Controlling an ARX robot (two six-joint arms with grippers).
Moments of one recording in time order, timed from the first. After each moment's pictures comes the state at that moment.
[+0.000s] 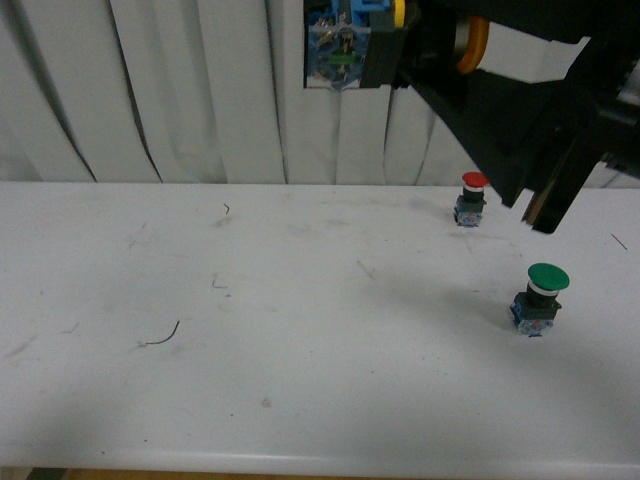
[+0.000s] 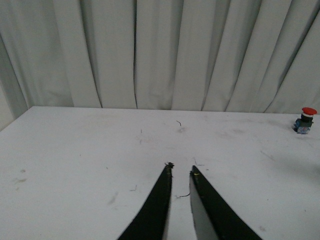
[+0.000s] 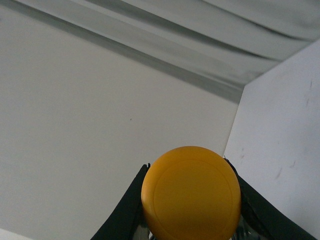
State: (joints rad) left arm 0.00 0.01 0.01 0.00 0.00 -0.01; right arm 0.32 1.64 0.60 1.28 -0.61 1.27
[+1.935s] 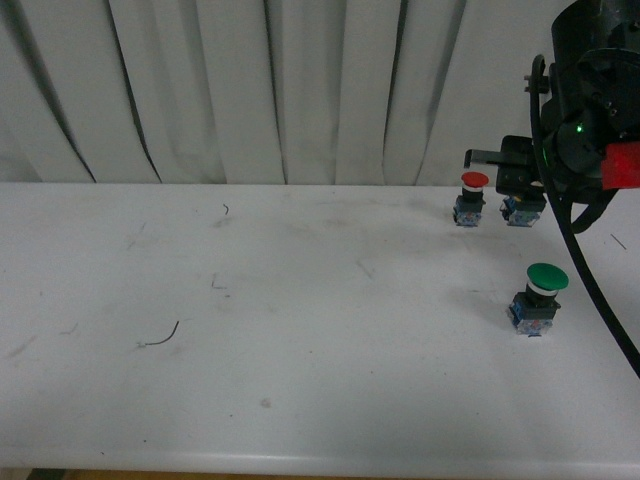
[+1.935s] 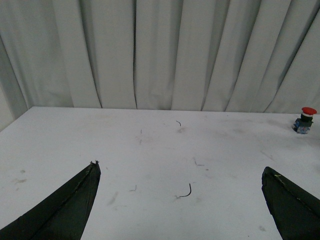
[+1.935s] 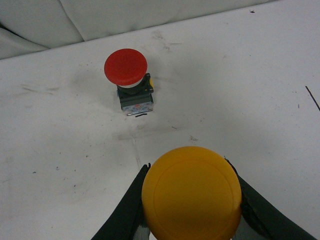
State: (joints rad) left arm 0.00 0.01 0.01 0.00 0.00 -0.01; right arm 0.15 2.24 1.55 0.04 0.26 0.25
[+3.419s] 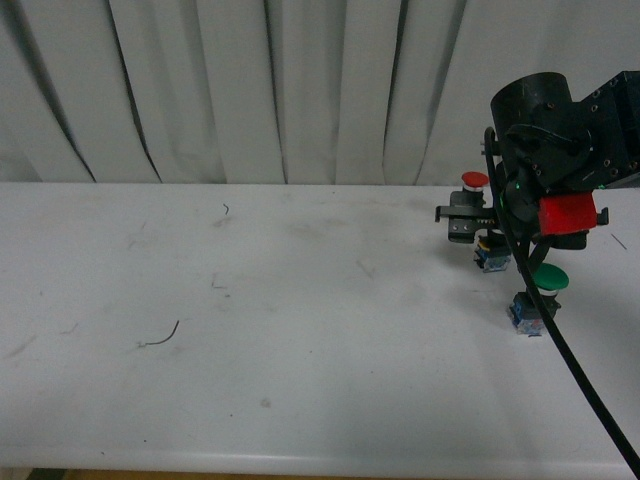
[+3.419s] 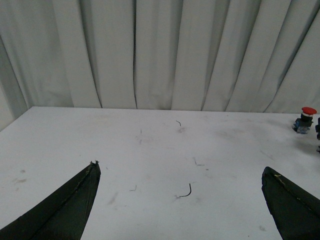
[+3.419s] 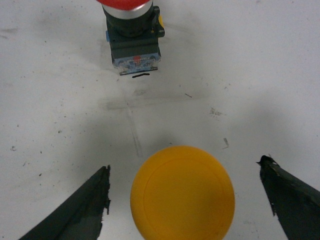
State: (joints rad) left arm 0.00 0.01 0.01 0.00 0.00 -0.01; right arm 0.17 2.45 1.72 -0.06 0.29 0.23
